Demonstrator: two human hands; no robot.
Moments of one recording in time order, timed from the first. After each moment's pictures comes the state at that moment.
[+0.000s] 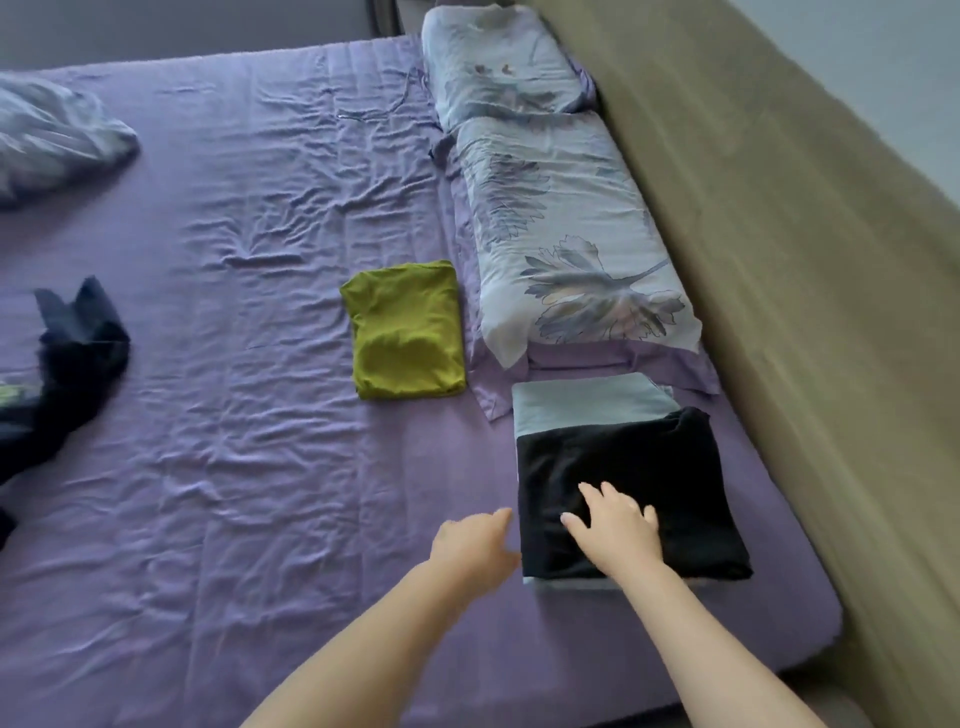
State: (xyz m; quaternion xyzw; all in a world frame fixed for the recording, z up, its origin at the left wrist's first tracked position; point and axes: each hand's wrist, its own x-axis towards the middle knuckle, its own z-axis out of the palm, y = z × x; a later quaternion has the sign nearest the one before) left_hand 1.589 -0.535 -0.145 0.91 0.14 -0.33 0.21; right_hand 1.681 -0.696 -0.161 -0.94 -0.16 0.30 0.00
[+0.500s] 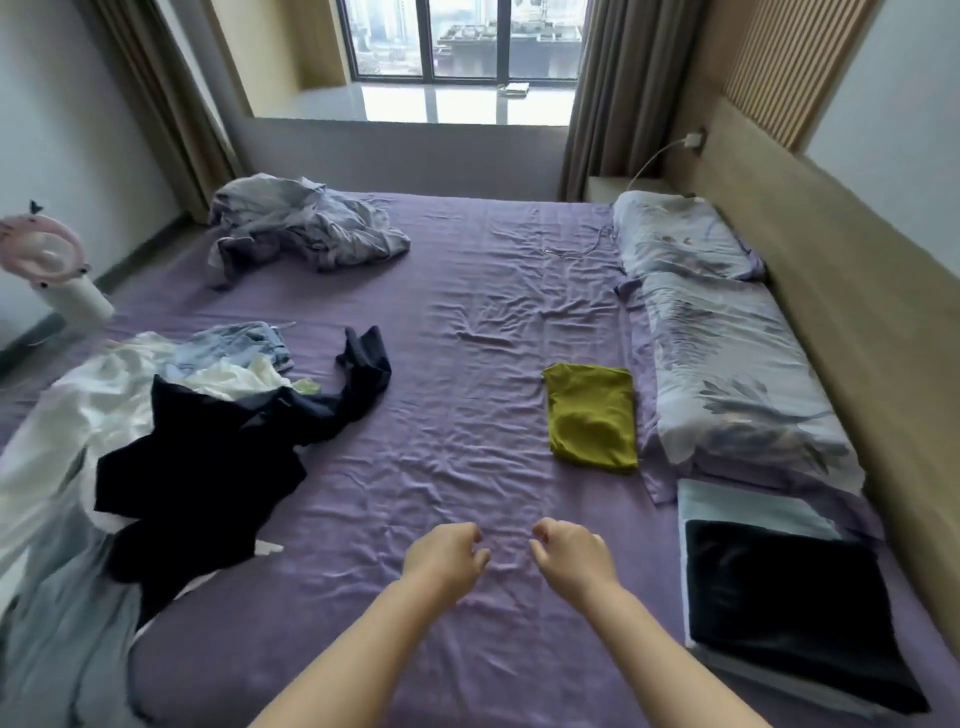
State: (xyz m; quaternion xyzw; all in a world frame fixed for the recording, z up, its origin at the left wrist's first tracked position) left_hand 1.352 -0.356 -0.016 0.88 0.37 -0.14 0.25; right_hand 1.478 -0.476 -0.031 -0.89 -0.39 0.20 0.10
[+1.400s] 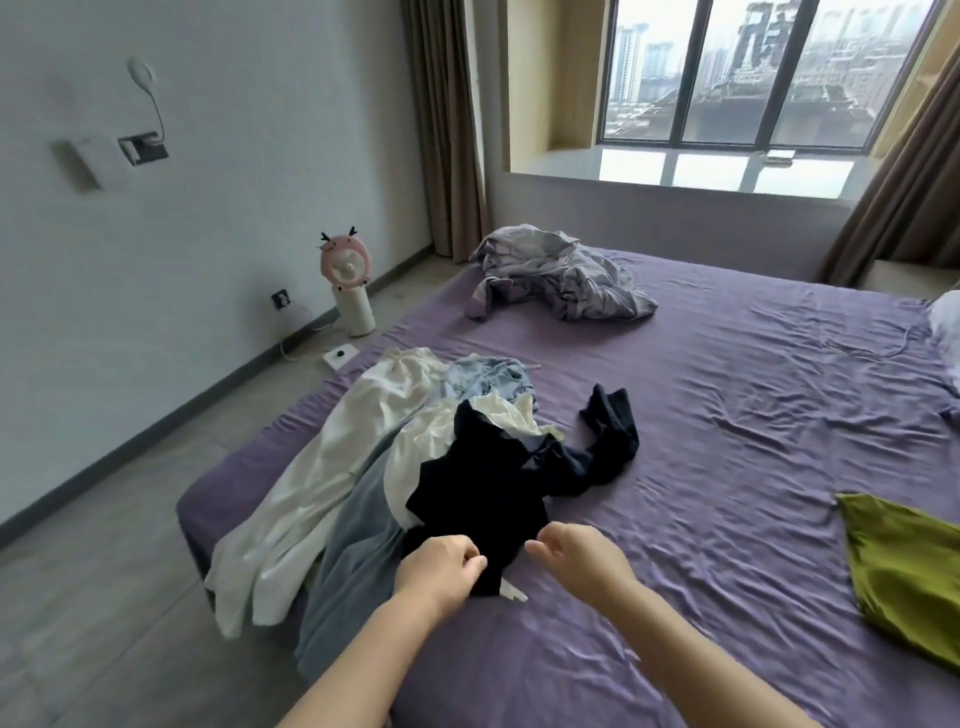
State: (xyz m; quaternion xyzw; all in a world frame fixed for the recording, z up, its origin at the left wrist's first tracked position) left_hand 1.069 -0.120 0.040 0.79 0.57 -0.02 0.24; right_hand 1.256 -0.171 0.020 -0.77 -0.59 0.23 0.12
